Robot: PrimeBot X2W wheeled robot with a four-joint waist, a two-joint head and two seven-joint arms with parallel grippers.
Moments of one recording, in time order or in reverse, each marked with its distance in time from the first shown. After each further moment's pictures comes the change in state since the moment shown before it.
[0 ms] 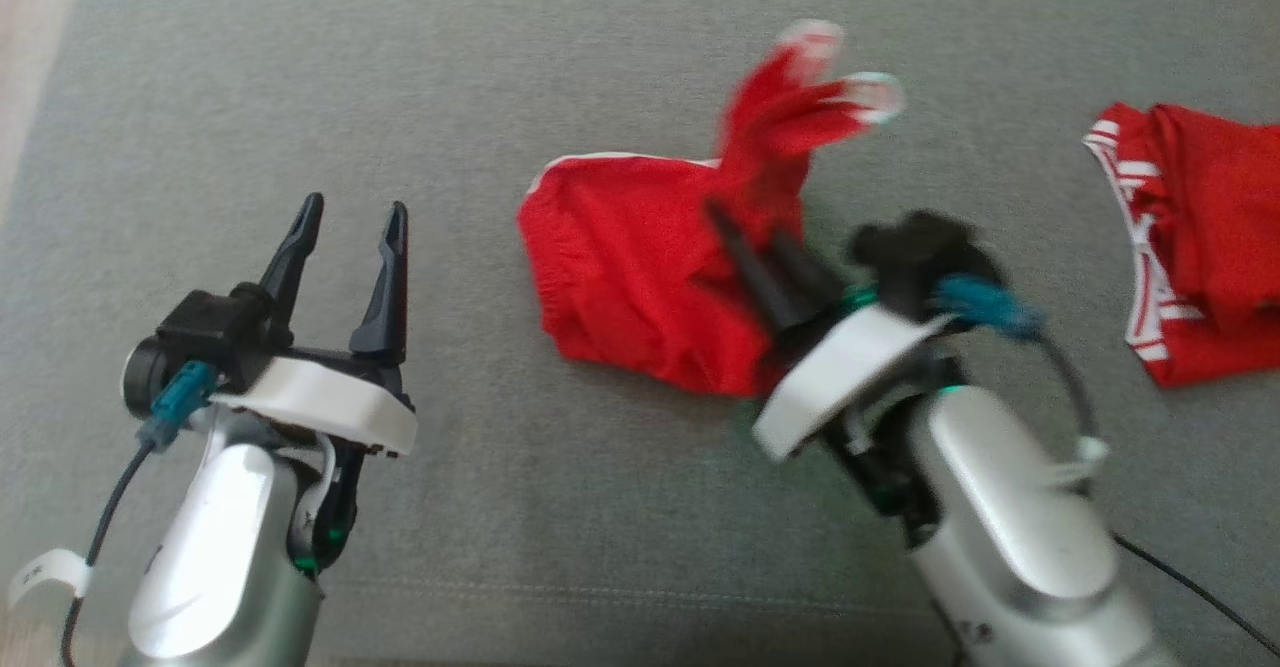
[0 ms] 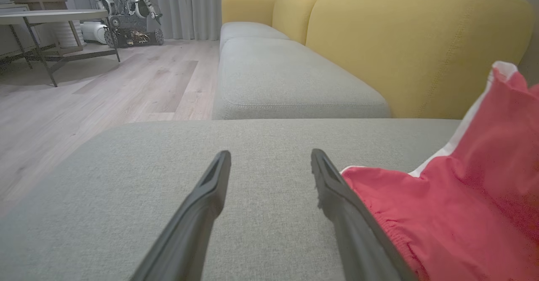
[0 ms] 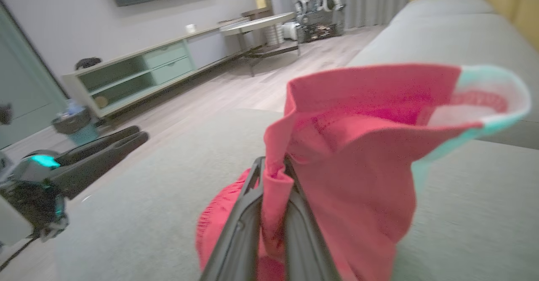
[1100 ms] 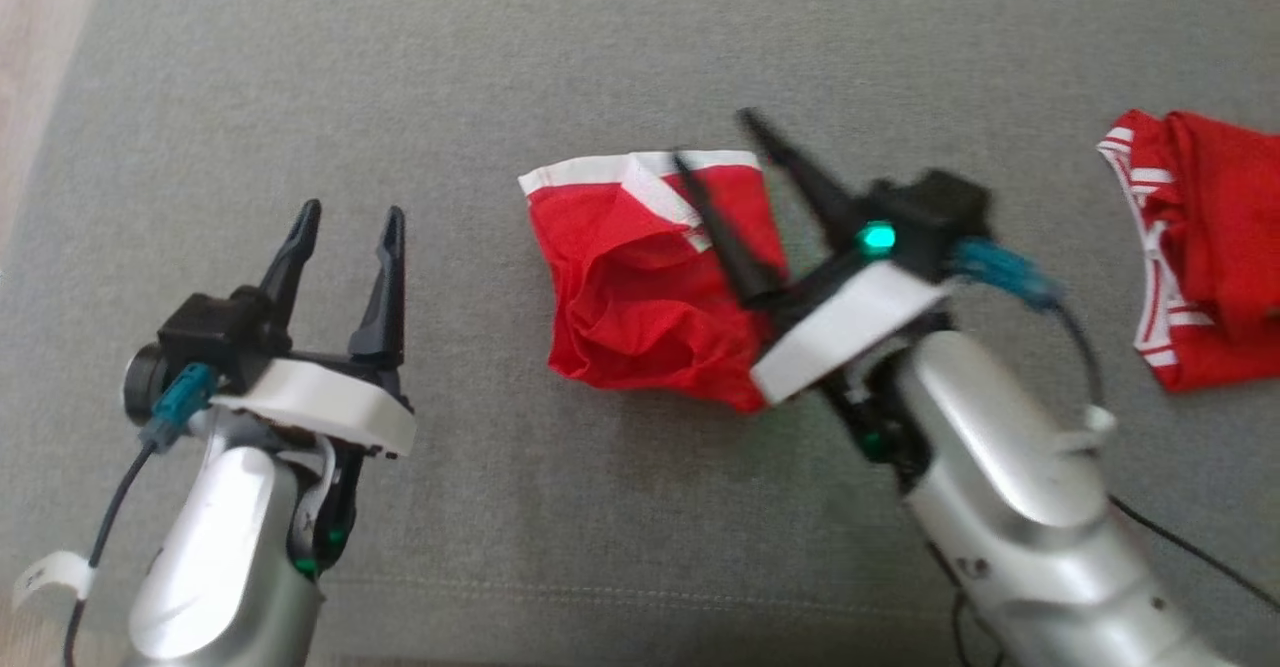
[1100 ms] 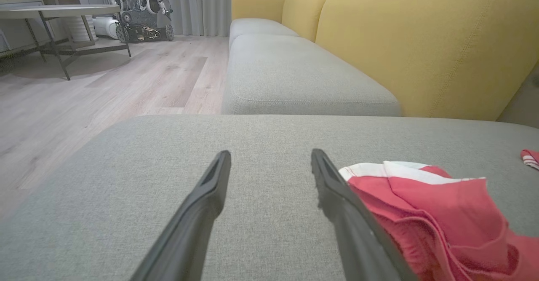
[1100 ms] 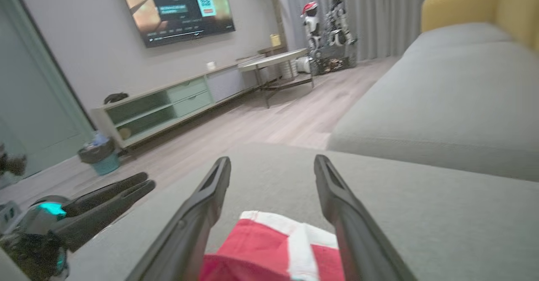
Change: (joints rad) left arm -0.002 -0.011 0.000 0.021 -0.003 0.004 -0.002; right arm -0.159 -0.011 0.119 0.195 0.134 0.000 -0.211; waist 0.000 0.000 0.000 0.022
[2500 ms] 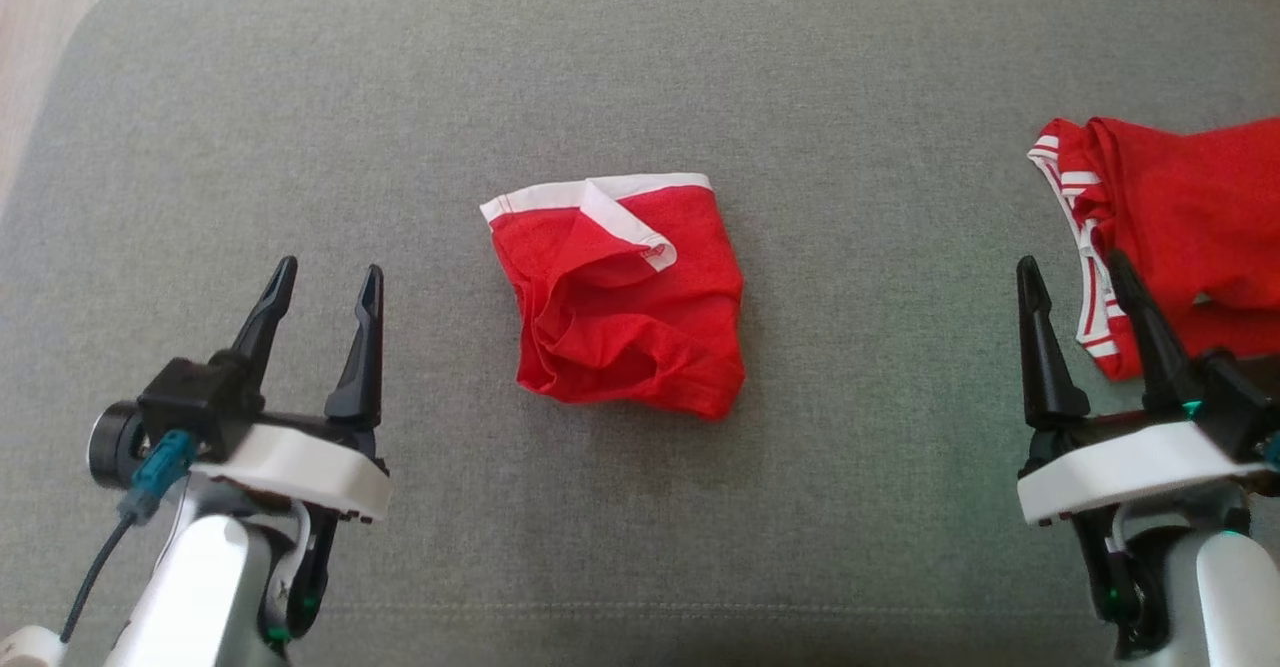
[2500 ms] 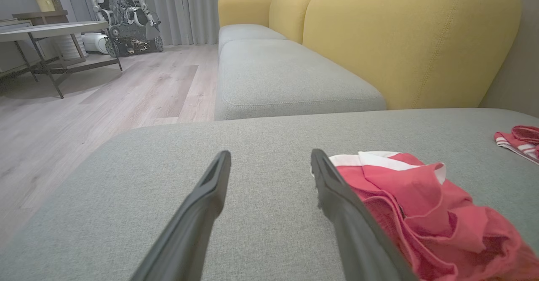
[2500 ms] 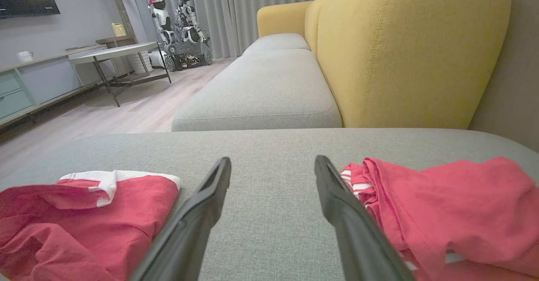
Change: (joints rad) left arm 0.145 0.077 -0.002 -0.160 0.009 0.059 0.038; right arm 0.536 0.023 -0.615 -0.459 -0.296 0.000 0.162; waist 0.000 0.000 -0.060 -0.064
